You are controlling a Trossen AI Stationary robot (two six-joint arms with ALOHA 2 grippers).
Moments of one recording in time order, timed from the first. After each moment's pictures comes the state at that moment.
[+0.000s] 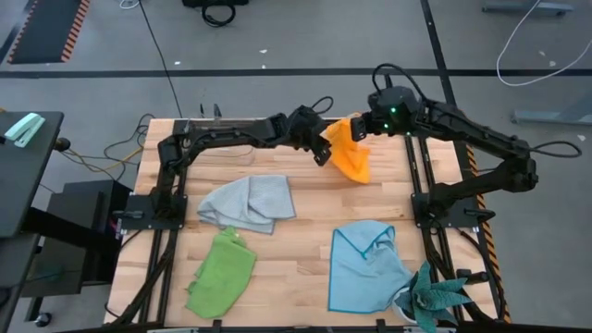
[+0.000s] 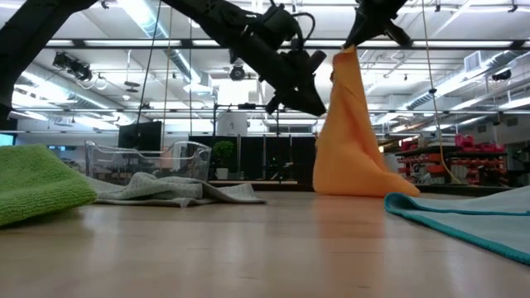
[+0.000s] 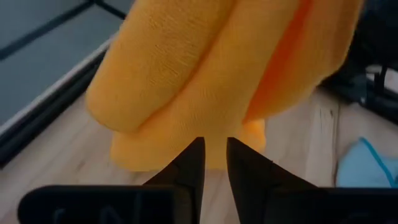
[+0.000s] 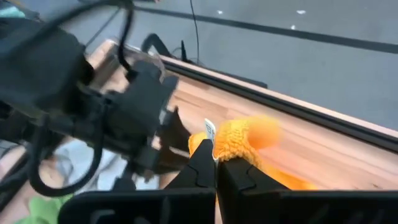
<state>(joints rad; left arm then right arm) 0.34 2.02 1.66 -0.22 0.03 -0.25 -0.38 1.18 1.36 -0.86 0.22 0.63</state>
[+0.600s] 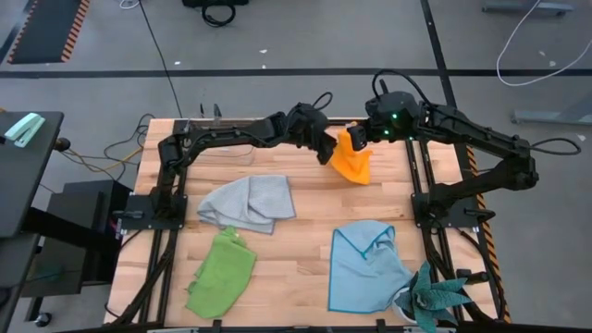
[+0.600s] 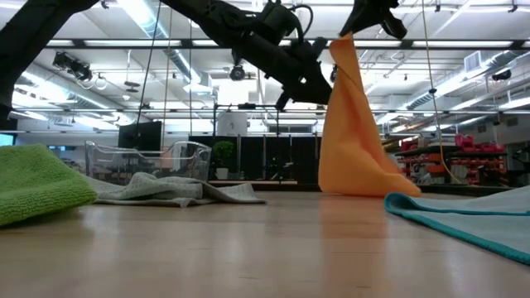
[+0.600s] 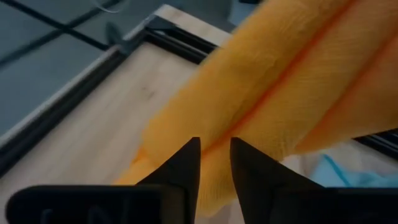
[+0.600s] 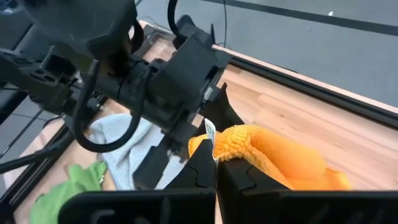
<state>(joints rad) 0.34 2.03 1.66 -0.12 0.17 -0.24 -0.31 1.18 1.39 -0.87 0.16 0.65</state>
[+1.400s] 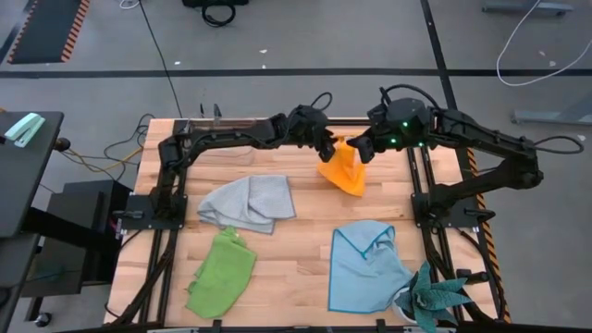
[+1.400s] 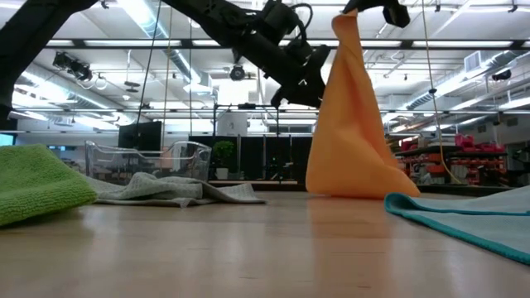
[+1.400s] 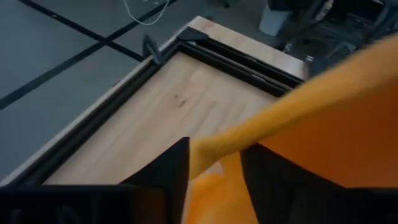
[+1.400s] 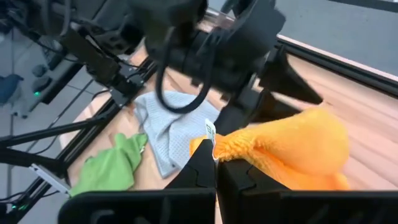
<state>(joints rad) 0.33 2.03 1.66 -0.11 -0.01 -0.23 -0.21 1.13 1.39 -0.87 0.07 0.67</state>
